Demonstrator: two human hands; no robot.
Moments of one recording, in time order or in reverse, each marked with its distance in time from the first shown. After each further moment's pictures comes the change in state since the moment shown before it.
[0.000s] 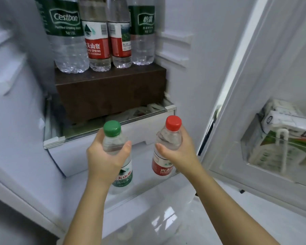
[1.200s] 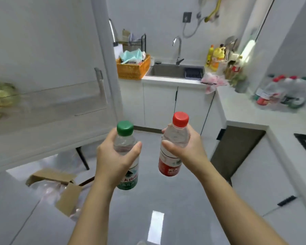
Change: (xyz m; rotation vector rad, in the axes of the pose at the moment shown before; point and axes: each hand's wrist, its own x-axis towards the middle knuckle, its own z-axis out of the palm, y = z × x) left_hand -0.394 0.246 0.316 -0.383 -0.992 0.131; right_hand -0.482 -0.094 -0.397 -0.218 0.884 0.249
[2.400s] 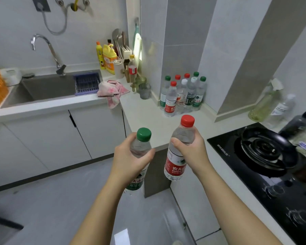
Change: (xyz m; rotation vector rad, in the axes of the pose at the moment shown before) left_hand 0.227 -0.039 0.508 -0.252 -0.676 0.067; right_hand 0.193 0.159 -0.408 -0.158 0.722 0.224
